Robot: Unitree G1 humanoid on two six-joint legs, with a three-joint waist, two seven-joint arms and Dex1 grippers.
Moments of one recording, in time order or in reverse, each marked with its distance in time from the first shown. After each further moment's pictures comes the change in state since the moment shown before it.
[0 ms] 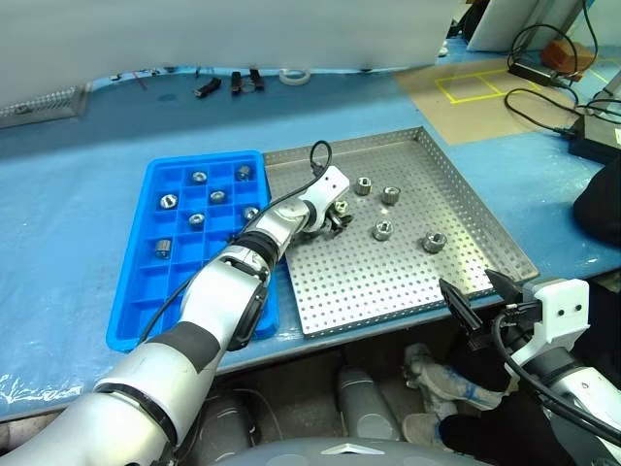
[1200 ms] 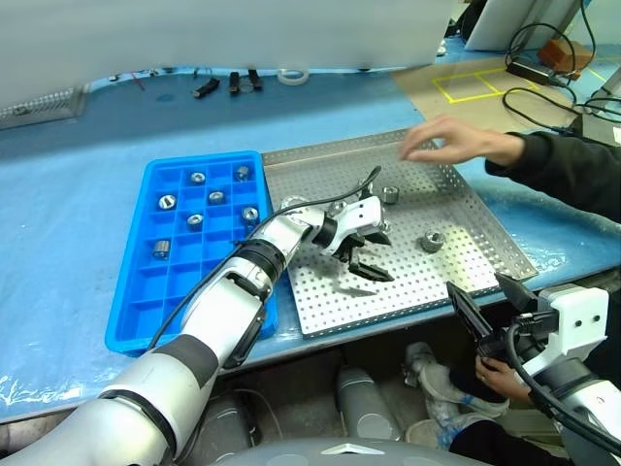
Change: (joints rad) left arm 0.099 -0.002 -0.143 -0.268 -0.127 -0.058 -0.757; right arm 0.057 0.003 -0.039 -0.032 0.044 -0.039 0.000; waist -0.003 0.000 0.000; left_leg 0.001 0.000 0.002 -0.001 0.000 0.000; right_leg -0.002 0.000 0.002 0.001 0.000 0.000
